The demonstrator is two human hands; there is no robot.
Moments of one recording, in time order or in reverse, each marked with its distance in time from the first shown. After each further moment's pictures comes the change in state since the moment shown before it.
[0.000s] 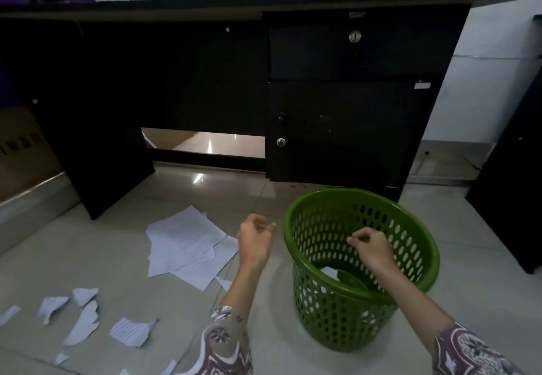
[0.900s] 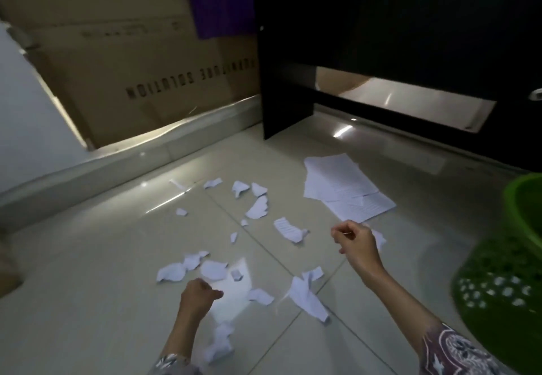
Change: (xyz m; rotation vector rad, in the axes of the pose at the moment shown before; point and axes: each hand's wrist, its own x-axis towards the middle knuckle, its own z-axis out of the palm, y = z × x) left_hand -0.183 -0.249 -0.348 0.279 0.392 -0.753; right_hand -0.187 -0.052 0.269 0.204 -0.653 -0.342
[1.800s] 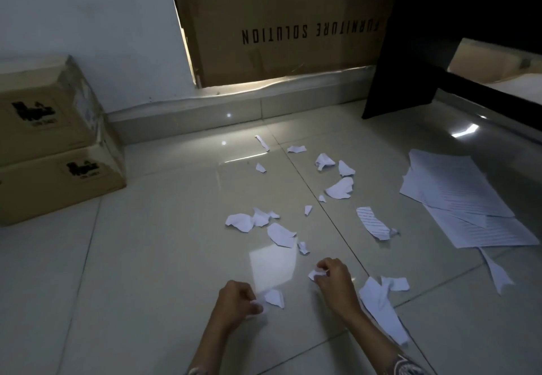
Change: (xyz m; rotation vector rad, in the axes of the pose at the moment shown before) left_hand 0.005 -0.128 0.020 -0.057 0.012 0.050; right_hand -0.036 0.118 0.193 -0.401 -0.517 -0.122
